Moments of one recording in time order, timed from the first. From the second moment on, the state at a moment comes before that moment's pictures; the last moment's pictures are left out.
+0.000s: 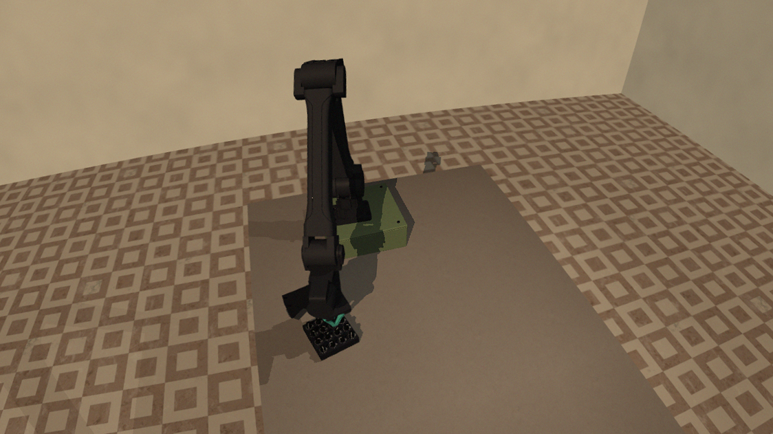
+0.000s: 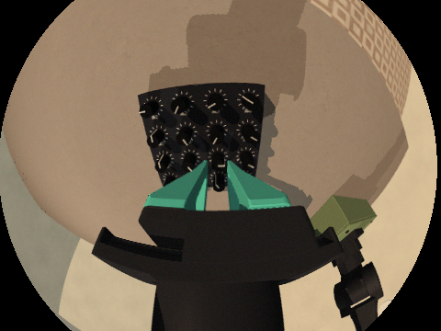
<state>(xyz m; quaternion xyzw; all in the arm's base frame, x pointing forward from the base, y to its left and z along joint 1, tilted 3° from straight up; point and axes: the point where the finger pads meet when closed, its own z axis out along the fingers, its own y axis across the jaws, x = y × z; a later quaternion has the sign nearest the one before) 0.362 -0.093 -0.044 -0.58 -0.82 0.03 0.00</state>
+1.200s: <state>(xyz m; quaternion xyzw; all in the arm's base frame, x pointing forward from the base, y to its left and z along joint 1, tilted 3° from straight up) 0.363 -0.093 -0.045 -0.58 -0.82 0.03 0.00</state>
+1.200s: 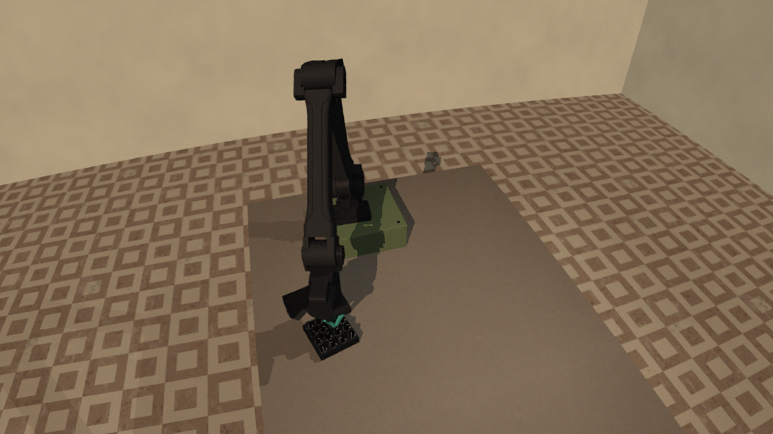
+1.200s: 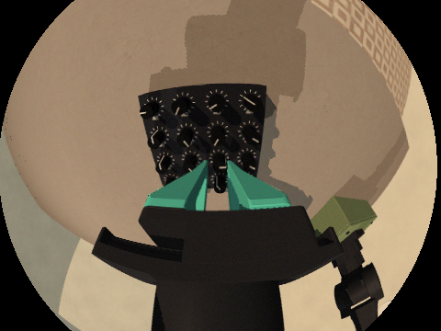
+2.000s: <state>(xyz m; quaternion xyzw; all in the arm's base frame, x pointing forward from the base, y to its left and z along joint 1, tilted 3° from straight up) 0.363 -0.093 -0.046 -0.58 -0.82 0.03 0.00</state>
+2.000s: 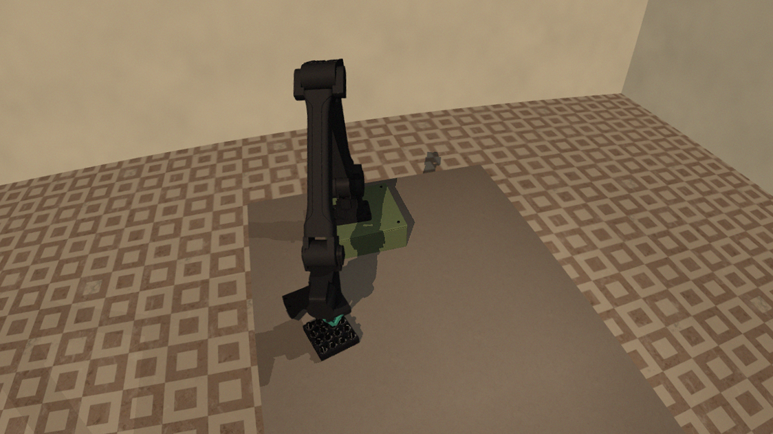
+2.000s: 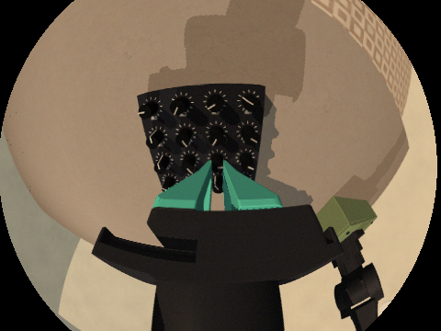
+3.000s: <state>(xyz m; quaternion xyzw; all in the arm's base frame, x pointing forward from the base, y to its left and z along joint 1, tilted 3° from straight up) 0.363 -0.093 -0.046 -0.57 -0.82 0.03 0.00</state>
